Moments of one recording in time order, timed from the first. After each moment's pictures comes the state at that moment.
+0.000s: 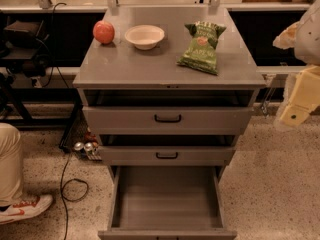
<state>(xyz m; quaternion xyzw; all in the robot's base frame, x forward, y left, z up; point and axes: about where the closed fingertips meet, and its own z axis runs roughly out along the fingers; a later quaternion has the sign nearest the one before) 0.438 -0.214 0.987 -0.60 0.78 -0.05 0.18</state>
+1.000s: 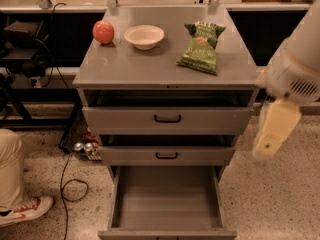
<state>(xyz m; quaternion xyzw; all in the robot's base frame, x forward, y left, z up) 0.425 -0.197 0.919 -0.58 0.80 0.00 0.11</state>
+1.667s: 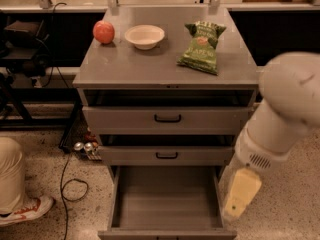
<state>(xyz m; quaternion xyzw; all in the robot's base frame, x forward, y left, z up) 0.365 -0.170 0.781 -0.53 0.84 0.07 0.03</state>
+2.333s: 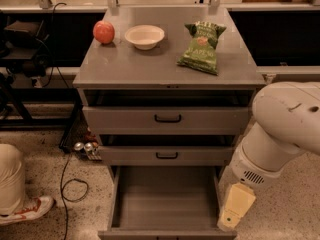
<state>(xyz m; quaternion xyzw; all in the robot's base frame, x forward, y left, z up) 0.354 -0.168 0.742 -0.52 0.85 0.07 0.03</state>
